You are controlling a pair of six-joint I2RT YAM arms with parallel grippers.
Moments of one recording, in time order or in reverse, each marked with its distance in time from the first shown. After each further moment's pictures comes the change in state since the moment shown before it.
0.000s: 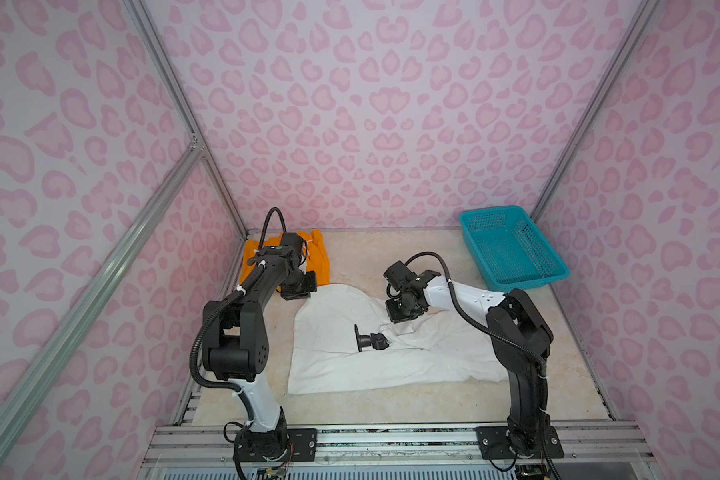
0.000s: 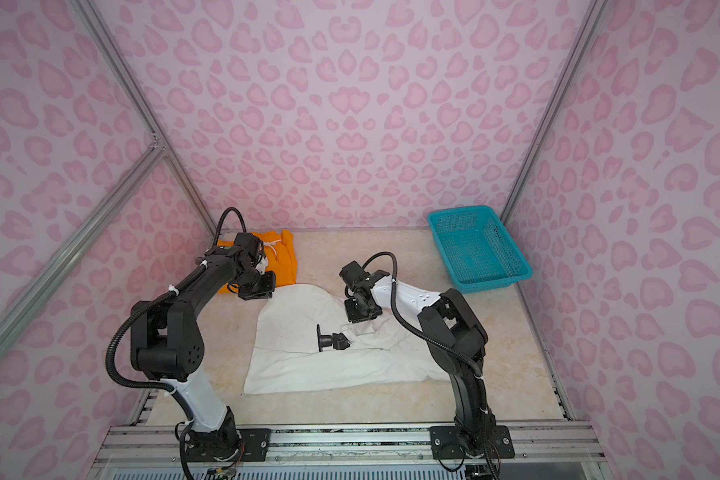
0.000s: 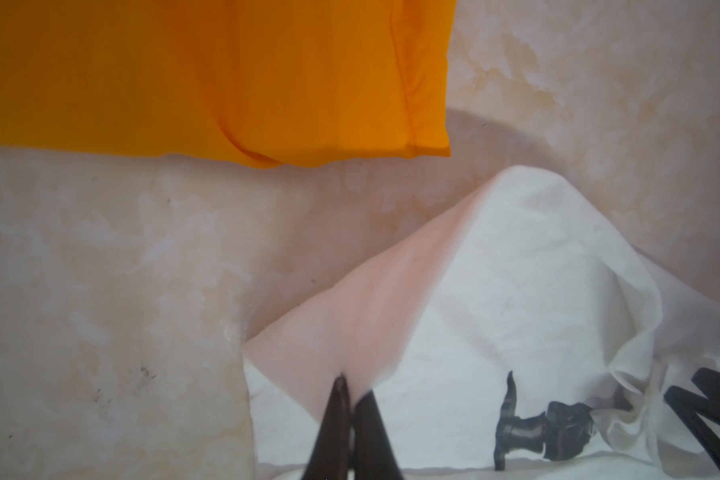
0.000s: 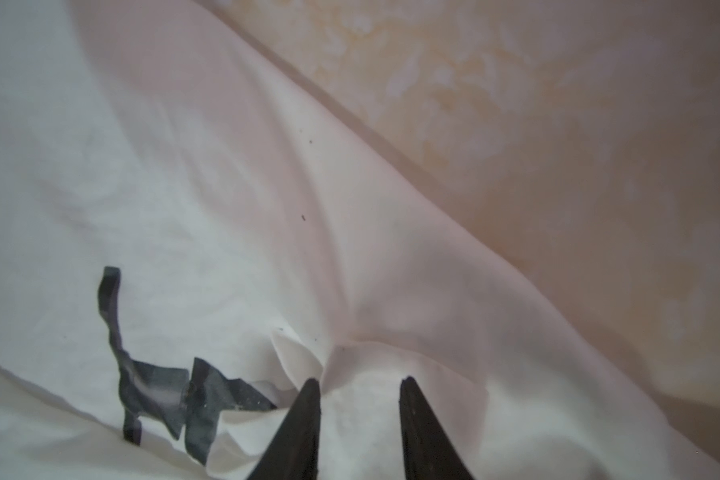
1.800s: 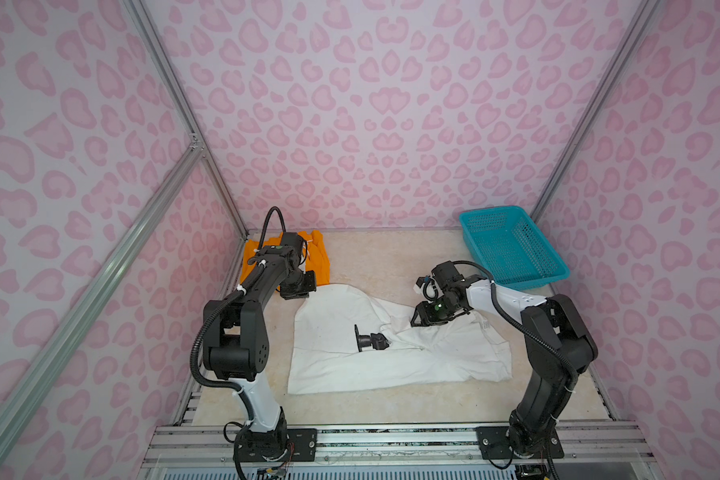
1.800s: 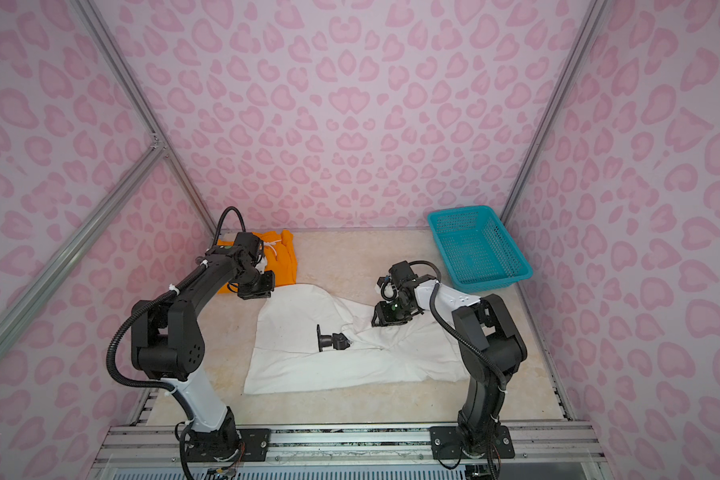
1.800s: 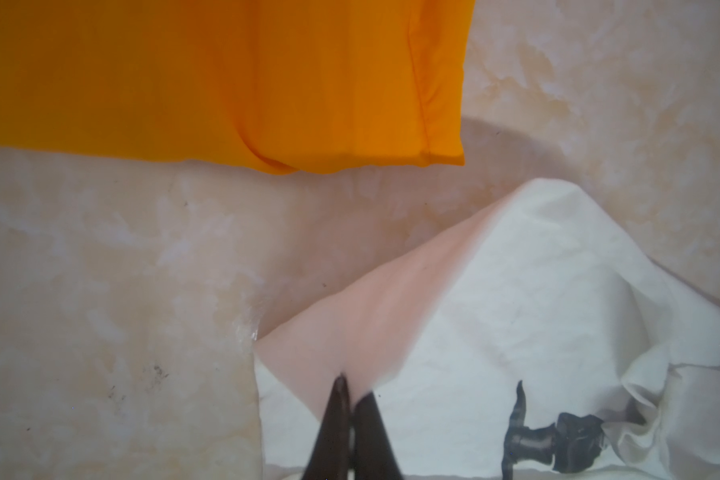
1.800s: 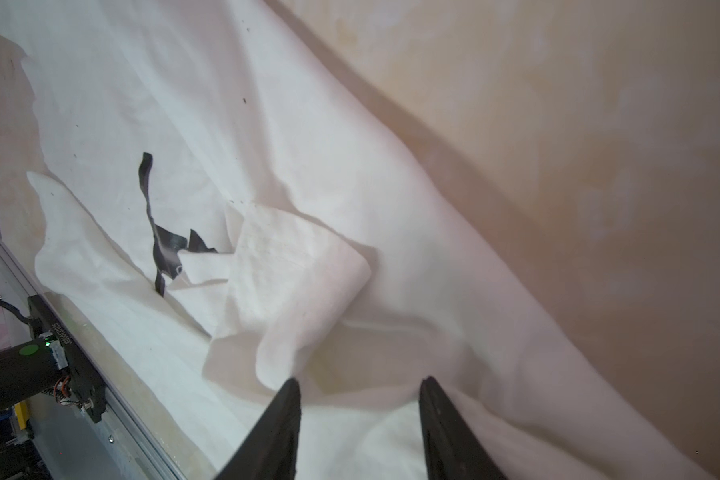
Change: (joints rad) left arm 0.000 0.006 0.010 -0.001 -0.030 -0.008; right arm -0.280 -0.190 -0.310 0.121 -0.435 -0.264
